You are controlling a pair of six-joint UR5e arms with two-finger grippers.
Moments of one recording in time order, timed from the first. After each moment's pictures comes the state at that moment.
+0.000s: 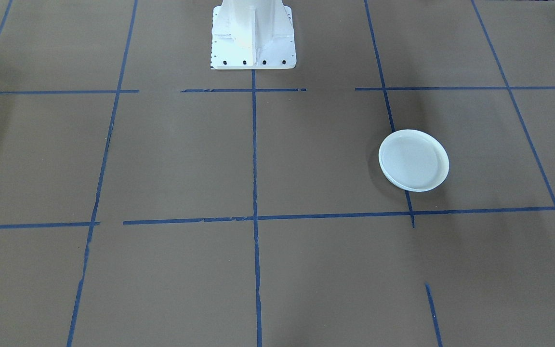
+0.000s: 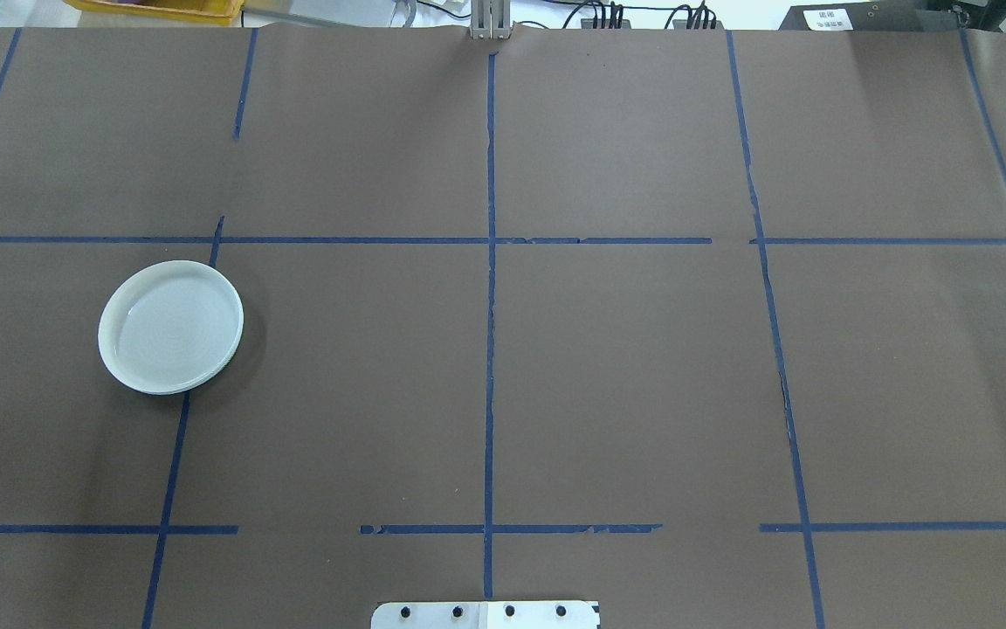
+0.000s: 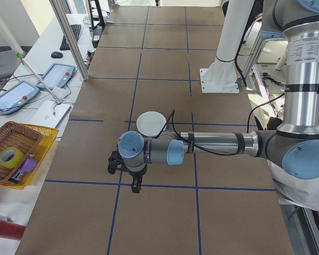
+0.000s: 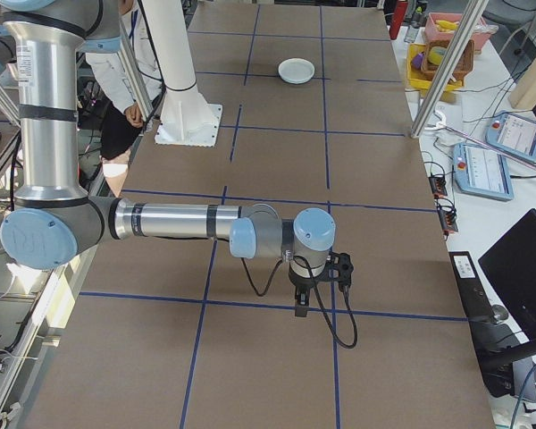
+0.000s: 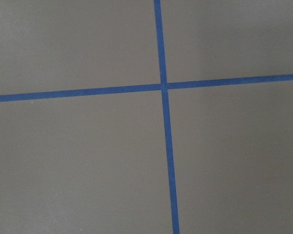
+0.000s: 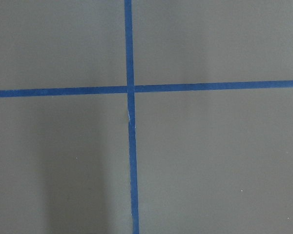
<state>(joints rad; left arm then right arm) -1.57 -1.53 -1.60 -1.59 -2.40 0.07 1.54 -1.61 1.62 -1.55 2.30 0.09</state>
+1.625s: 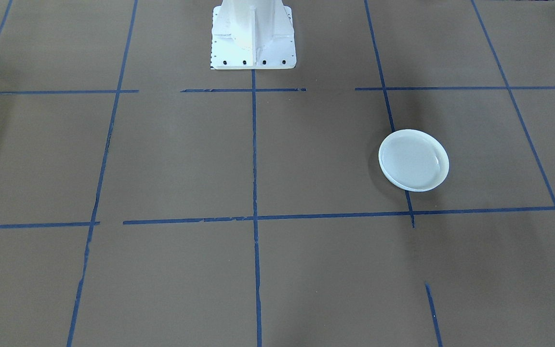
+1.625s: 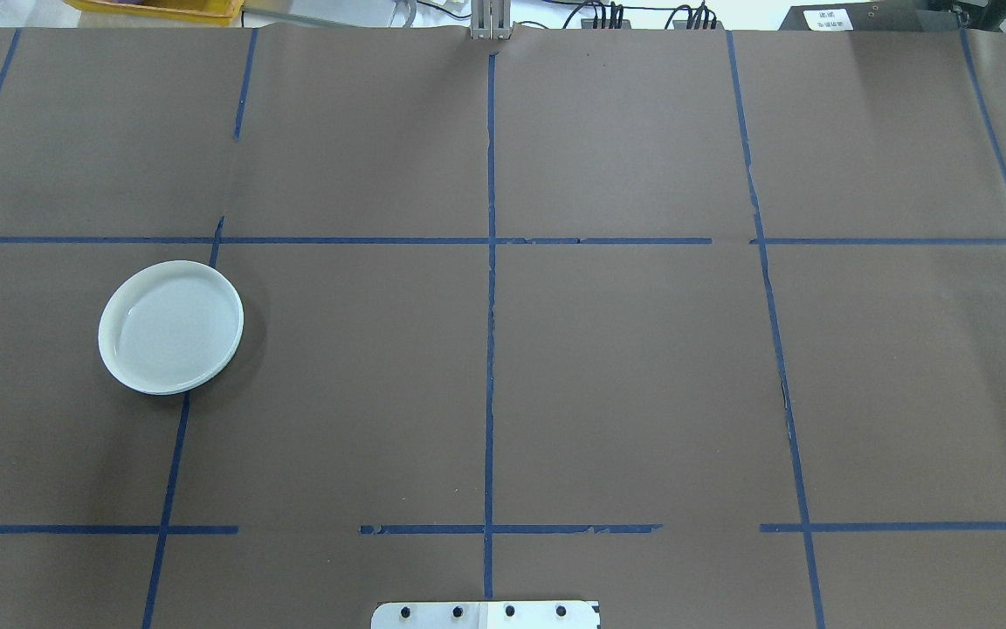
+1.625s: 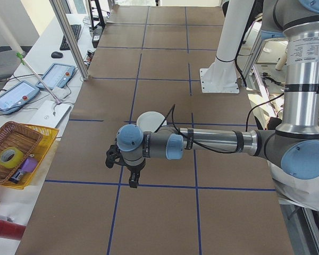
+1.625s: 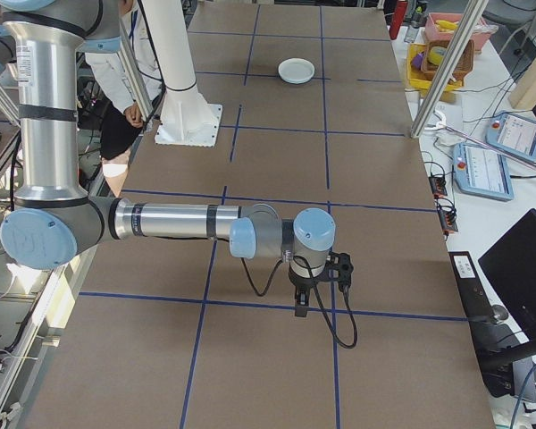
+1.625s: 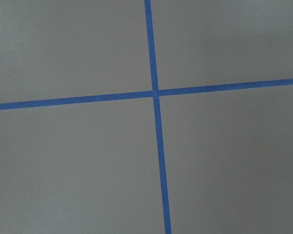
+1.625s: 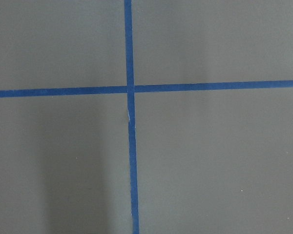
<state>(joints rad) -1.58 -1.54 -1.64 -1.59 -2.40 0.06 1.54 -1.61 1.62 -1.56 2.30 0.09</state>
